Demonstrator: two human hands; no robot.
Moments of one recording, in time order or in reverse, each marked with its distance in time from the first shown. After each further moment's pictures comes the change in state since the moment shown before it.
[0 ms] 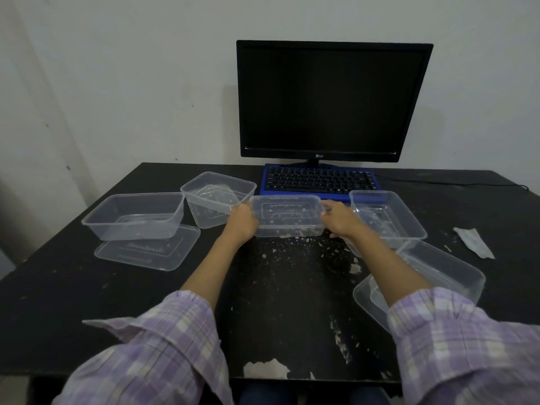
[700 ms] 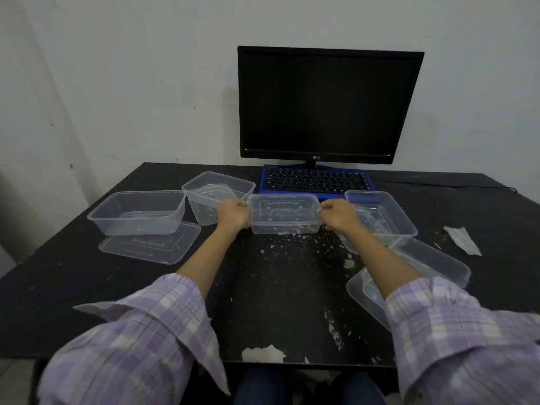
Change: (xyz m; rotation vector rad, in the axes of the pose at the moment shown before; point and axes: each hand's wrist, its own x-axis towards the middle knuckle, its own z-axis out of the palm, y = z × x) left_hand -0.001 -0.001 -0.008 -0.374 0.129 -0.222; right_hand -0.009 -0.001 -0.001 0.139 0.175 0.029
